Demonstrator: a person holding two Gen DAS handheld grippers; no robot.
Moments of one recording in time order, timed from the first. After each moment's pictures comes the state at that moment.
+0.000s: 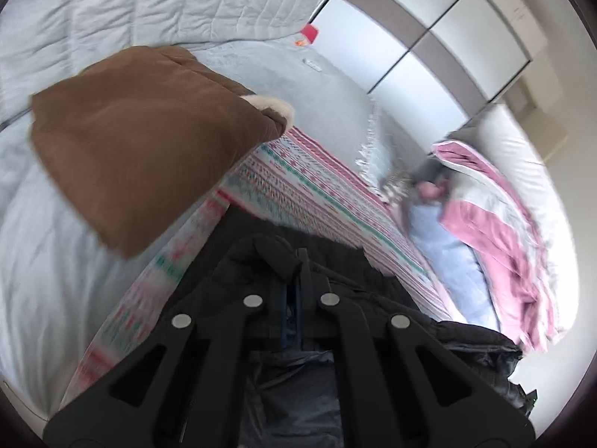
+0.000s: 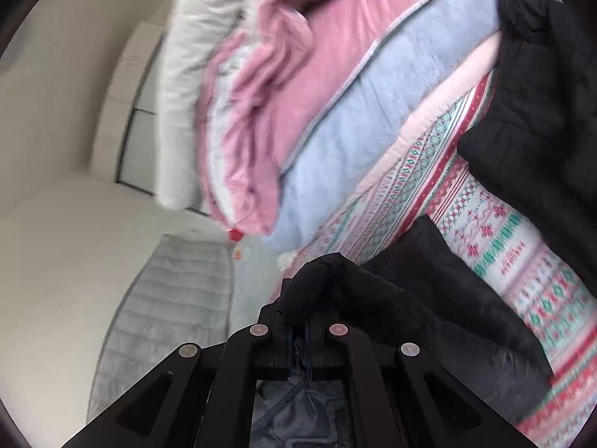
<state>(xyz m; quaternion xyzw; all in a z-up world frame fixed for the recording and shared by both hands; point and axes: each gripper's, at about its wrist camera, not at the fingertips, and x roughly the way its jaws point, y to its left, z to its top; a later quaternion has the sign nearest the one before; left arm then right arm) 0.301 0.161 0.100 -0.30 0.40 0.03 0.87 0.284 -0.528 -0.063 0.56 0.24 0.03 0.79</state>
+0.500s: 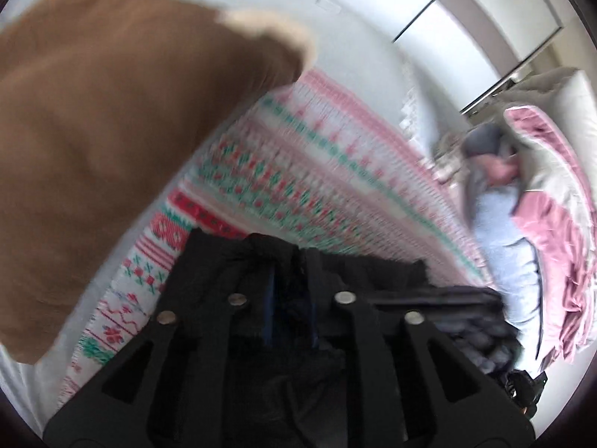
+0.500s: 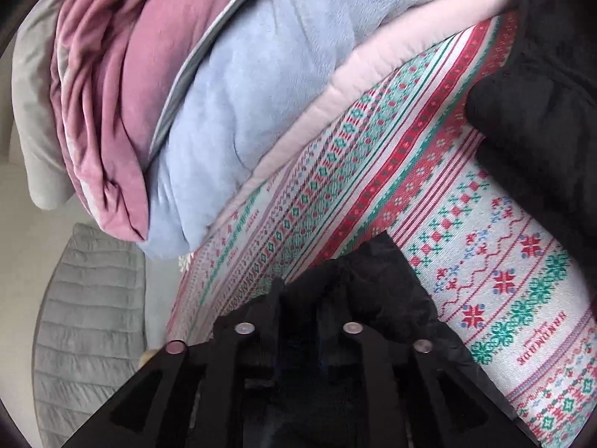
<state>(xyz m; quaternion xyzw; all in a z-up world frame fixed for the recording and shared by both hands) 0.424 0.154 0.011 -0.27 0.46 0.01 0.84 0.396 -0.541 -0.157 0.53 0.36 -0.06 0.77</state>
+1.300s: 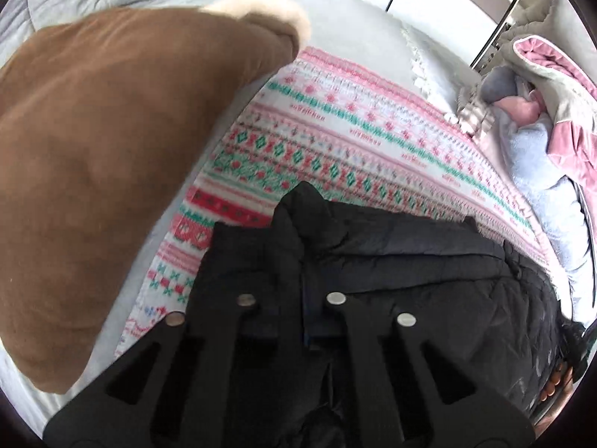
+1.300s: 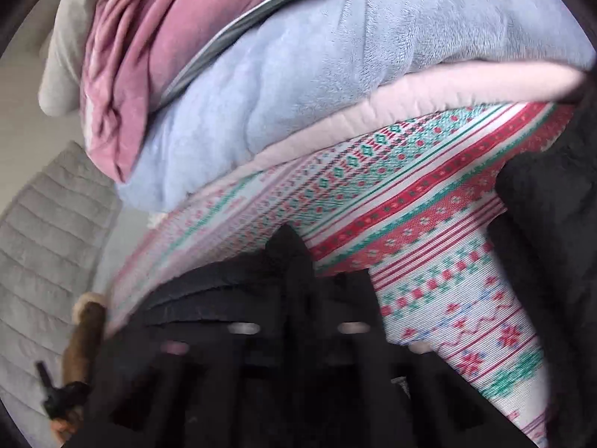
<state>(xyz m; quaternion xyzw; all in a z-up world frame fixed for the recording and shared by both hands) 0.427 0.133 -0.020 -0.15 0.49 0.03 0.86 0.413 -0.530 -0.162 0.34 0.38 -0.03 0.86</state>
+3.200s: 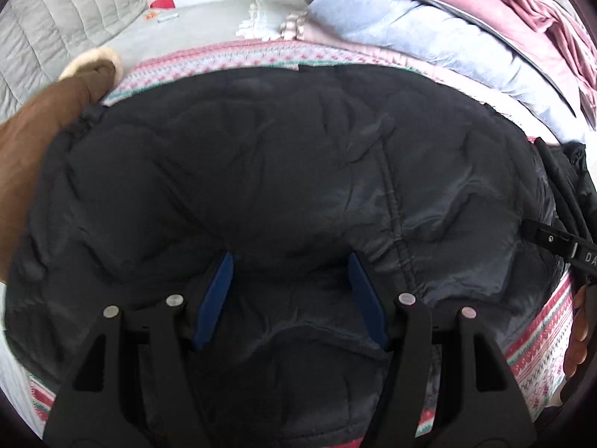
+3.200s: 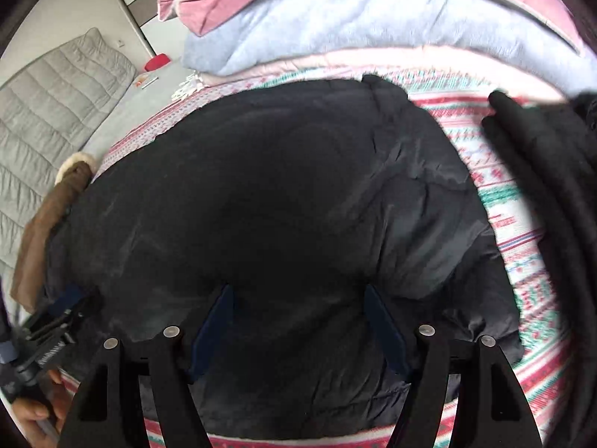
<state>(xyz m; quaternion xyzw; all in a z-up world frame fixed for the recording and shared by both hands) 0.301 -0.061 -0.033 0.03 0.48 -0.10 0.87 0.300 -0.401 -0.133 0.20 0.48 -0.01 0.85</state>
